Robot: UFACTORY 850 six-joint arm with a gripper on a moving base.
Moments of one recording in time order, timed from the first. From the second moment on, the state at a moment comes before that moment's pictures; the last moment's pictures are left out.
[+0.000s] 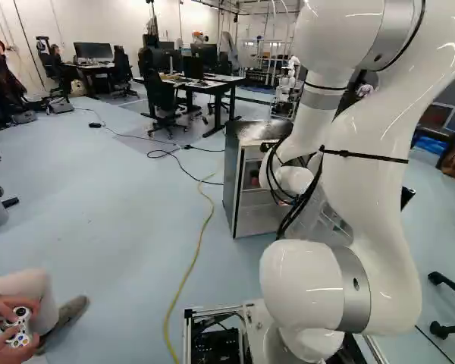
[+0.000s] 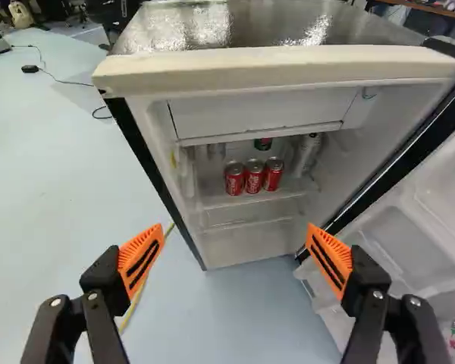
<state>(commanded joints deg) -16.3 -25.0 -30.6 -10.1 52.1 0.0</state>
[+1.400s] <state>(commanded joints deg) -16.3 -39.0 -36.9 -10.2 54.1 0.0</state>
